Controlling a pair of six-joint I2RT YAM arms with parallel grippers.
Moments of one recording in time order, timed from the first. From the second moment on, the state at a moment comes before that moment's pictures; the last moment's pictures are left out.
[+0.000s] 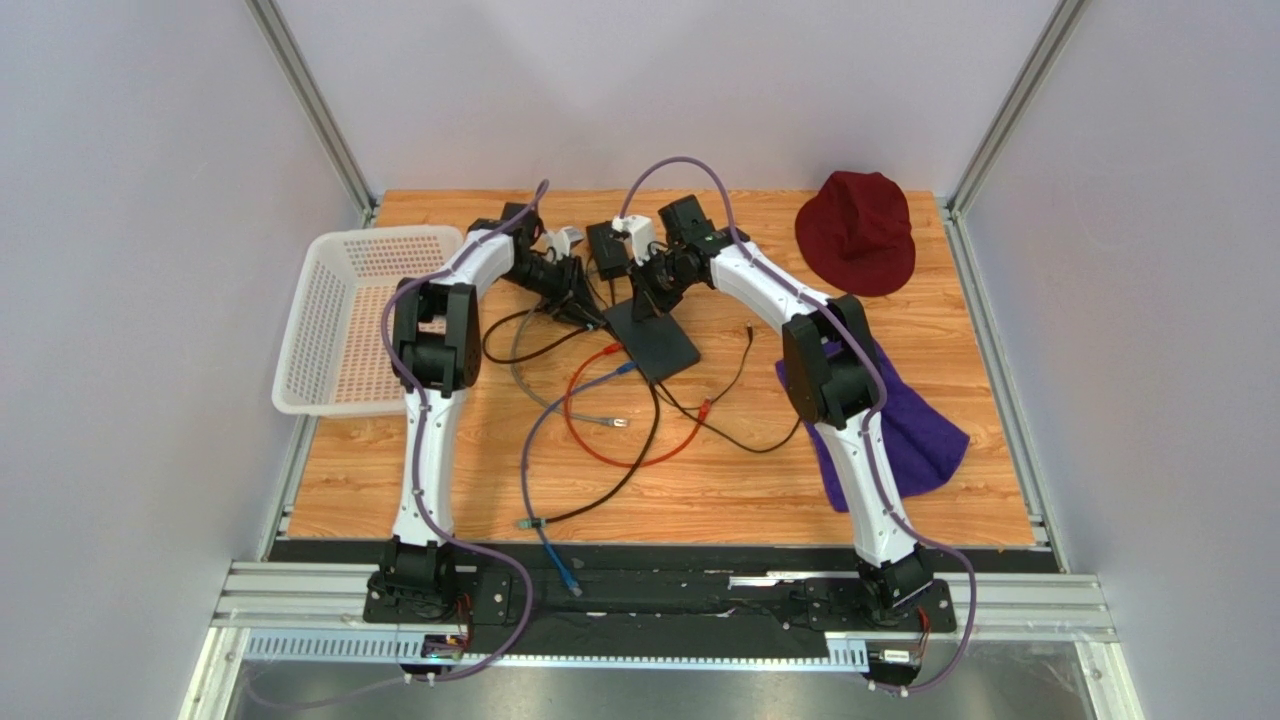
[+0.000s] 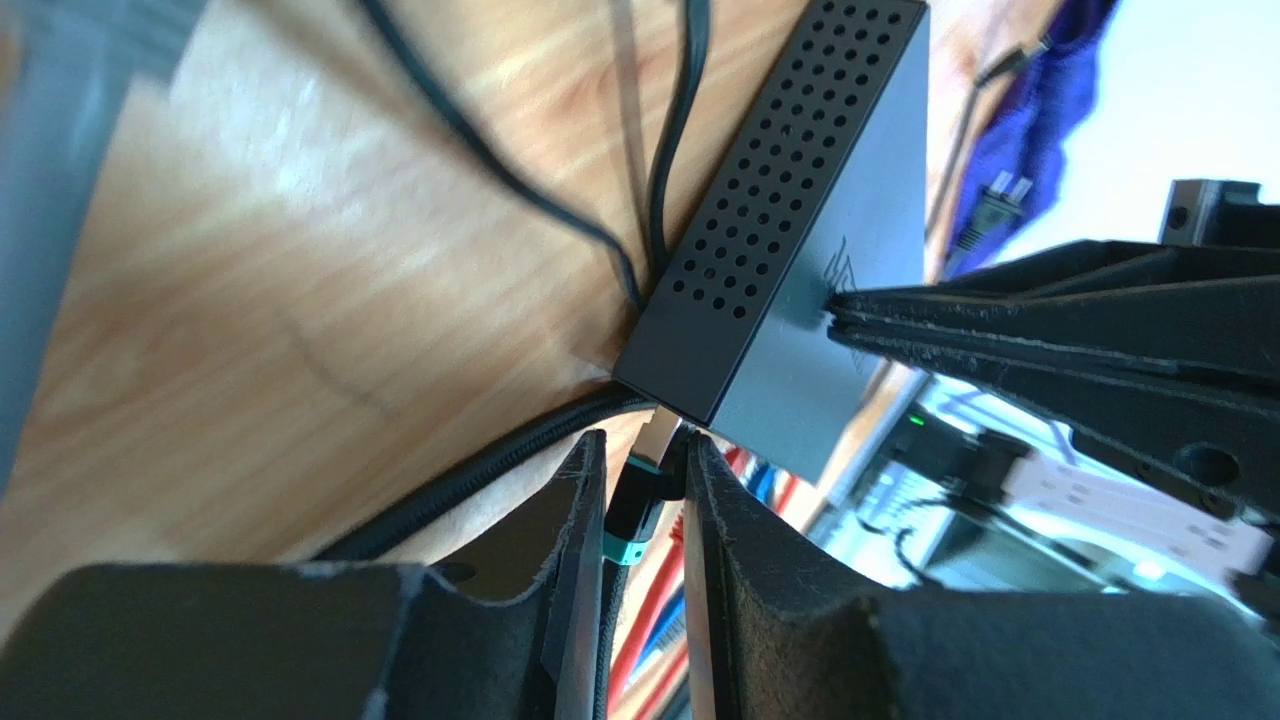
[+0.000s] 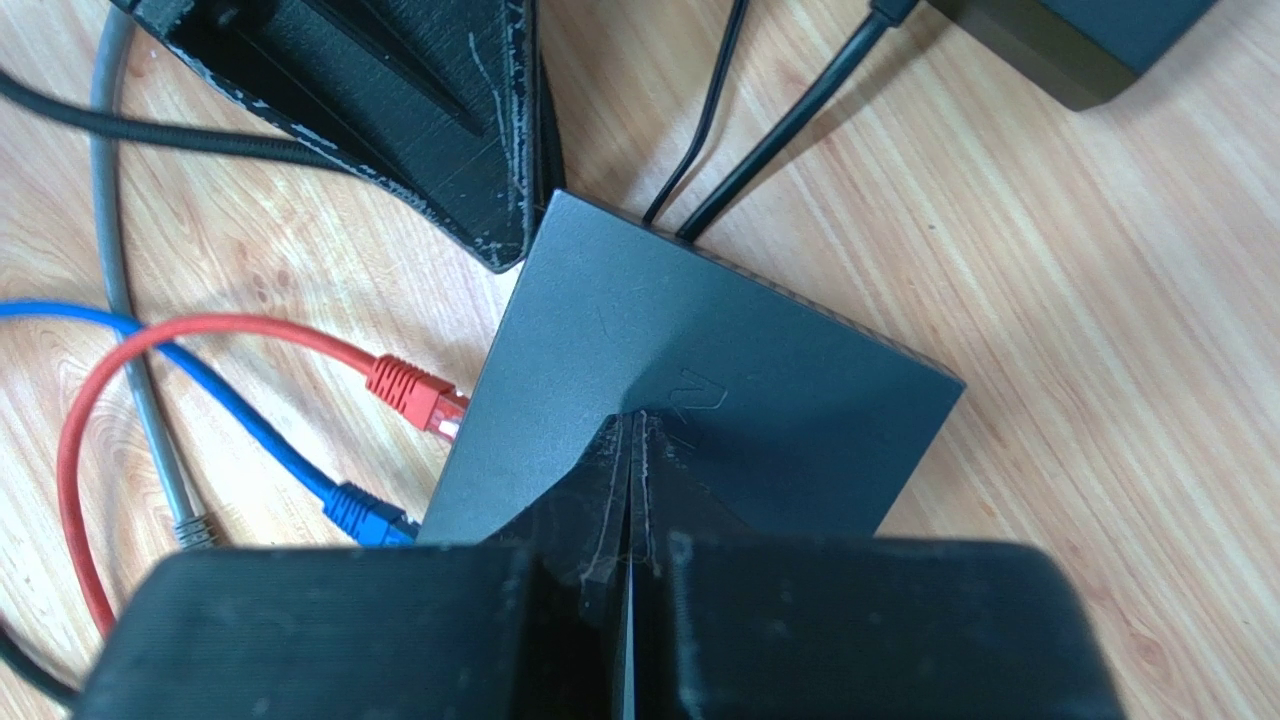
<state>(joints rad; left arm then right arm) -0.15 2.52 2.09 -0.91 0.87 -0.19 0.50 2.41 2.07 -0.62 -0.51 -0.23</state>
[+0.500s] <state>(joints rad) -0.08 2.50 1.89 -0.90 1.06 -0.24 0.51 2.41 2.06 -0.62 -0.50 -0.24</state>
